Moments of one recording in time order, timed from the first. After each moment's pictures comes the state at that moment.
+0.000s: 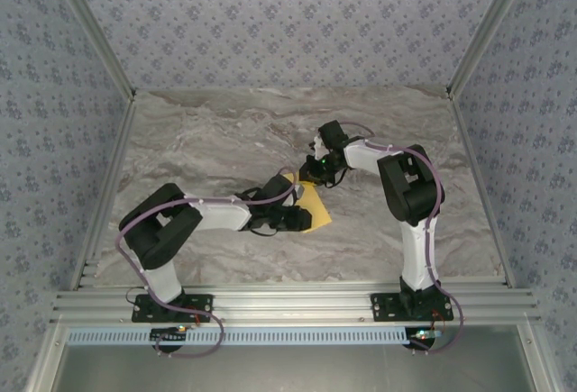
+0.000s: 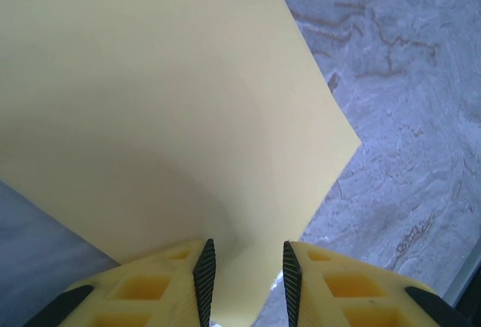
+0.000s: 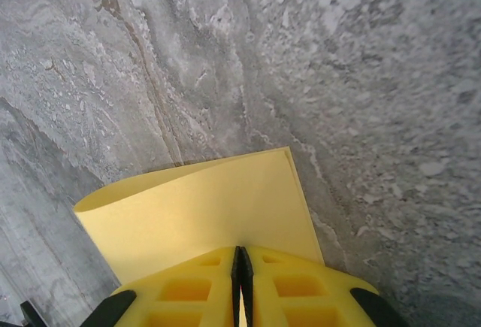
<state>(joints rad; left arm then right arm) -0.89 1.76 0.83 0.03 0.33 -0.80 0.43 2.09 1.35 -0.43 -0.55 0.51</state>
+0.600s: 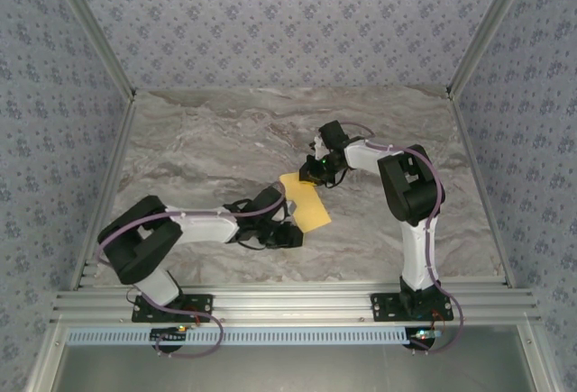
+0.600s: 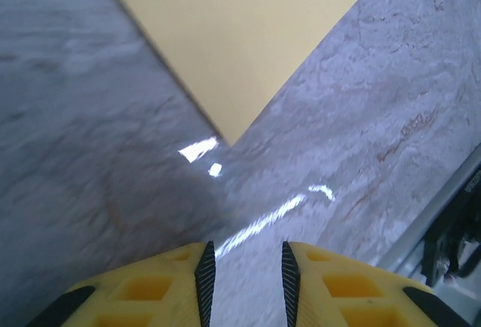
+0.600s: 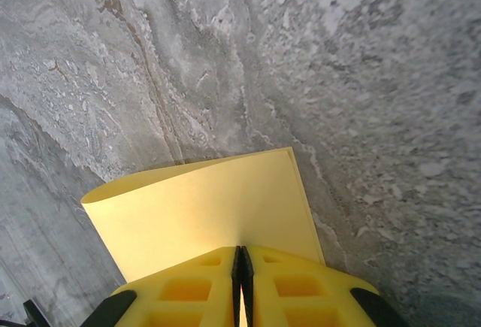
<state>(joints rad) -0.90 1.60 0.69 -0.05 0.42 -0.86 0.43 2.09 1.34 -0.41 -0.56 0.52</state>
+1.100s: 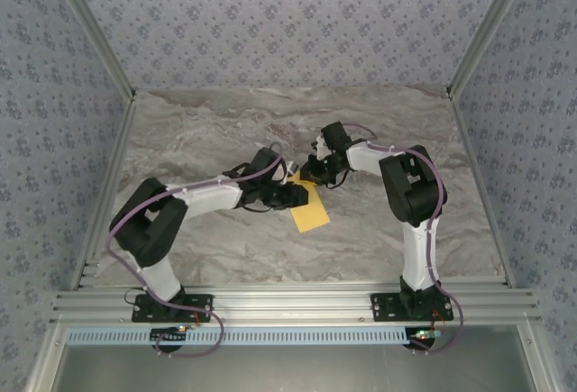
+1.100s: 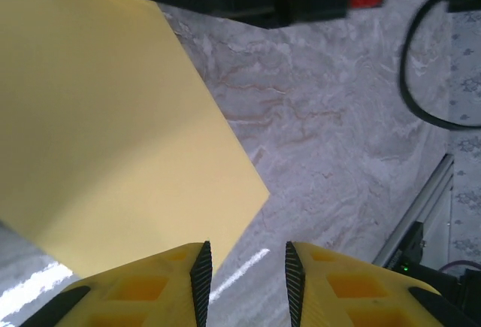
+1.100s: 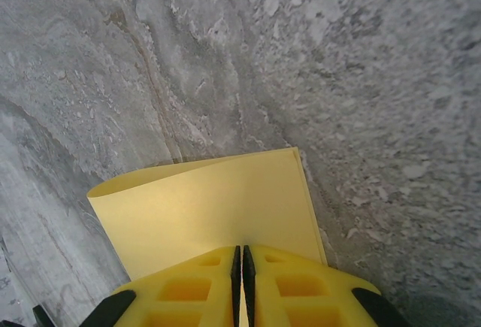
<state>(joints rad) -0.73 1.76 0.99 -0.10 0.51 -0.75 0.41 2.08 1.30 -0.35 -0.57 0.55</state>
